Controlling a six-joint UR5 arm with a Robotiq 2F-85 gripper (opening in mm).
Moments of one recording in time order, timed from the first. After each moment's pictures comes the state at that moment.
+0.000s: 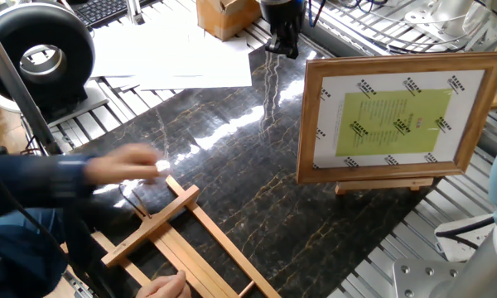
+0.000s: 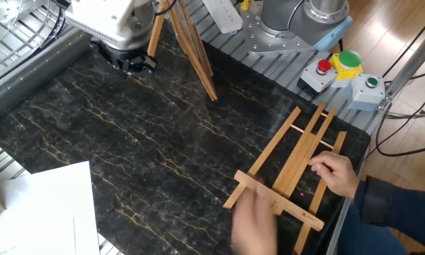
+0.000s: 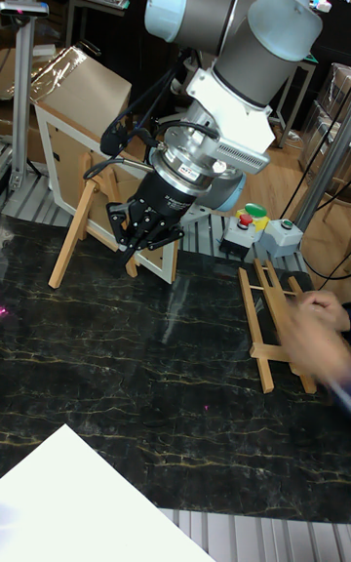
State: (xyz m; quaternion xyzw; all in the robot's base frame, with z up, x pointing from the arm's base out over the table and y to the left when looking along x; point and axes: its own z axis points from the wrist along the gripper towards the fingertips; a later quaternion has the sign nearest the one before) arm 0.539 -0.075 0.211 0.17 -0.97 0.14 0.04
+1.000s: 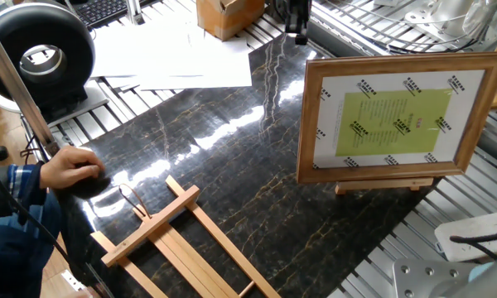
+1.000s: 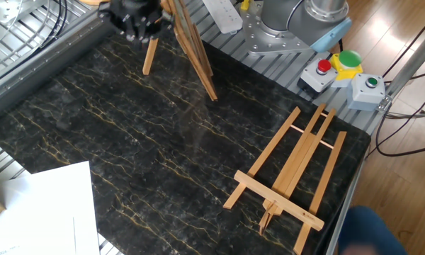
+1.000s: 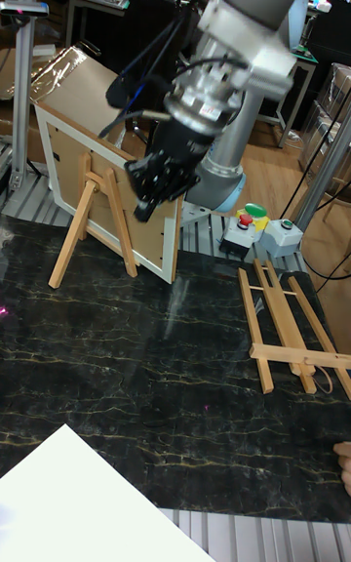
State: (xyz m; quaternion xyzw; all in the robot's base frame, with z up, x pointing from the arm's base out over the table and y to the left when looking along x) arm 0.494 -0.051 0.276 0.32 -0.94 0.09 0.04
